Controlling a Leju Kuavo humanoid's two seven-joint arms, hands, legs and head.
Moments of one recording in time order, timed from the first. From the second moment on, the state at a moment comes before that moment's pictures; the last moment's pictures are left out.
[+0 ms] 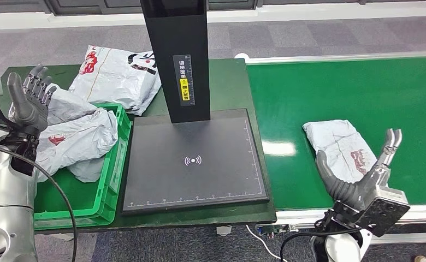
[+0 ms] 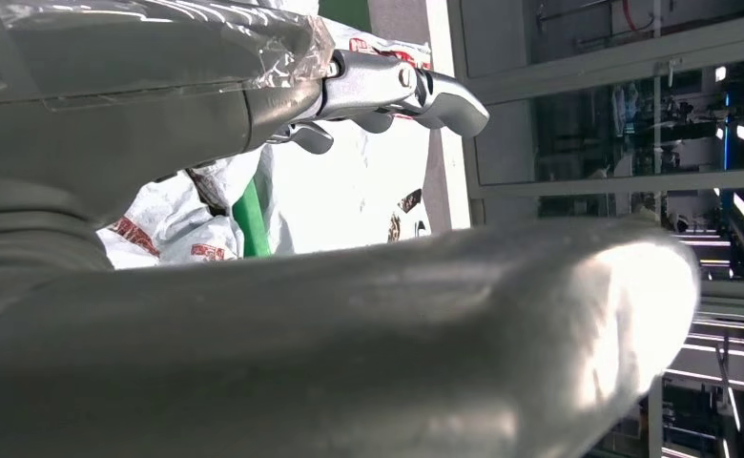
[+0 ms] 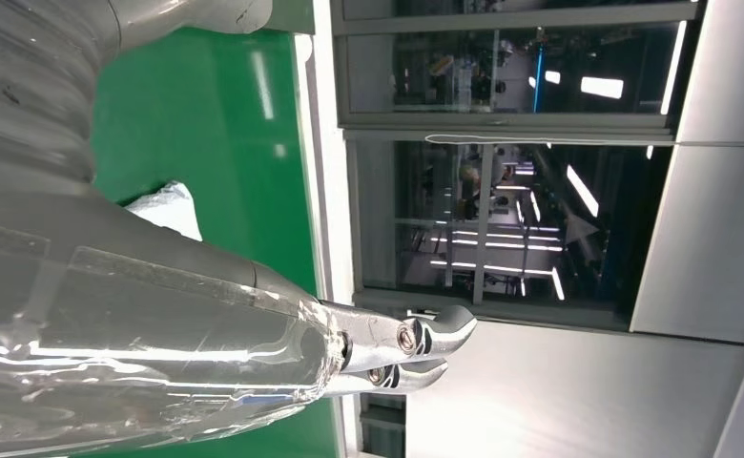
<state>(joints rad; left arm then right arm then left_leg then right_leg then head) -0.72 0.08 0.20 -0.89 0.01 -0.29 -0.11 0.11 0.20 -0.07 -1.82 0.23 -0.54 -0.44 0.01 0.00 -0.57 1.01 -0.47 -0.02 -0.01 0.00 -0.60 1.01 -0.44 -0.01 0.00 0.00</state>
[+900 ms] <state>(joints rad) -0.19 -0.06 -0.20 -1.73 -0.12 0.26 -0.35 -0.66 -0.30 -0.11 -0.69 1.20 -0.02 0.06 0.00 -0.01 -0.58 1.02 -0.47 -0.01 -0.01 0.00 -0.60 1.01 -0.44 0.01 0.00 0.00</state>
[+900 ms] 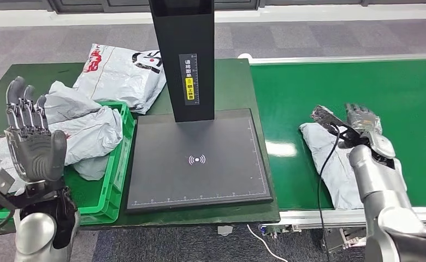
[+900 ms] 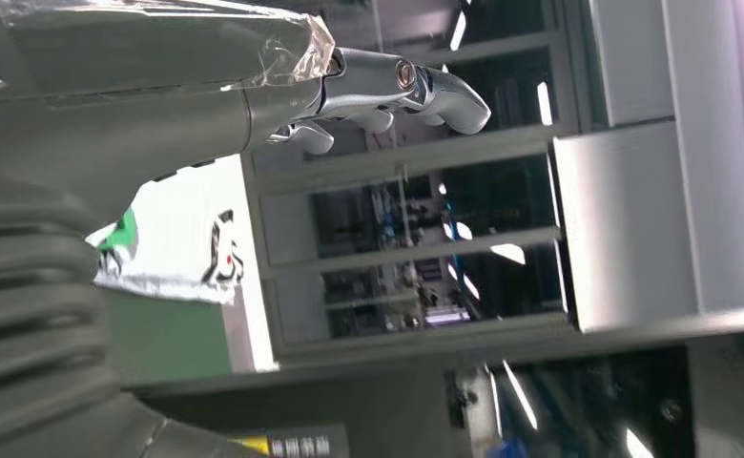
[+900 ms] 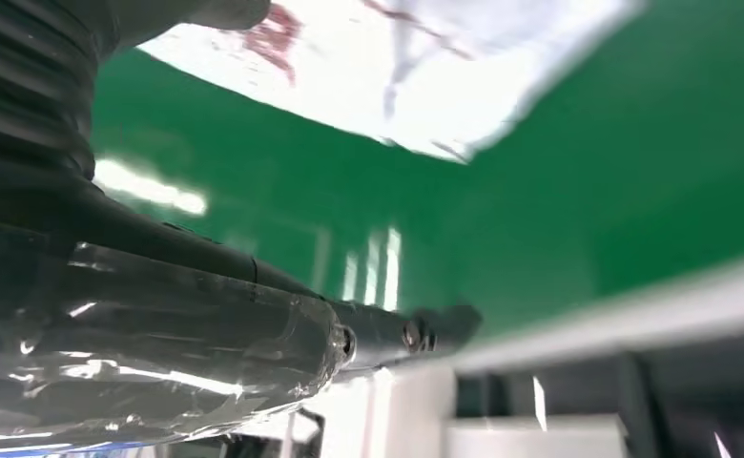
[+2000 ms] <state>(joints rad) -0.14 -0.07 -0.21 -1.76 -0.07 0.17 -0.38 -0.58 -0.36 -0.14 -0.38 1.01 0.24 -0.31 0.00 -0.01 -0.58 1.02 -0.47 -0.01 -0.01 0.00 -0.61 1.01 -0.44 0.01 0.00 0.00</state>
